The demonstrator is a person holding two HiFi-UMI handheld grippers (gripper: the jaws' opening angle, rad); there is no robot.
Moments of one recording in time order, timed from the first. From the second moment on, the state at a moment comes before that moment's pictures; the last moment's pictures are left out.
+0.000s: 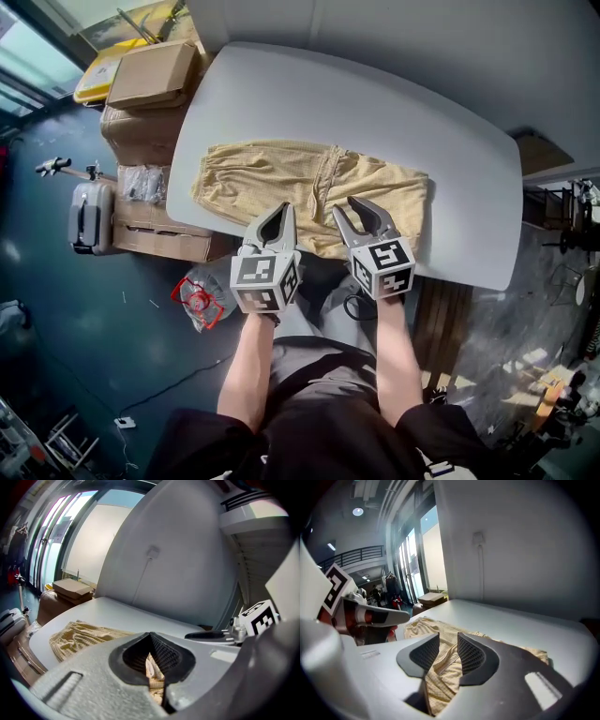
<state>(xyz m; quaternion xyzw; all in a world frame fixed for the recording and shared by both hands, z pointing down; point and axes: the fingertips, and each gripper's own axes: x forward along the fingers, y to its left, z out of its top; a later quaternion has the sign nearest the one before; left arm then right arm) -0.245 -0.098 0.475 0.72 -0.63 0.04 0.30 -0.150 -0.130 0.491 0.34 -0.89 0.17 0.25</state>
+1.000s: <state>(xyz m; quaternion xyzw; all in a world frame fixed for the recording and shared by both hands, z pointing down) -0.039 -0.174 0.357 0.83 -0.52 0.01 0.20 0.105 -0.173 0.305 0.56 -0.82 0.05 0.08</state>
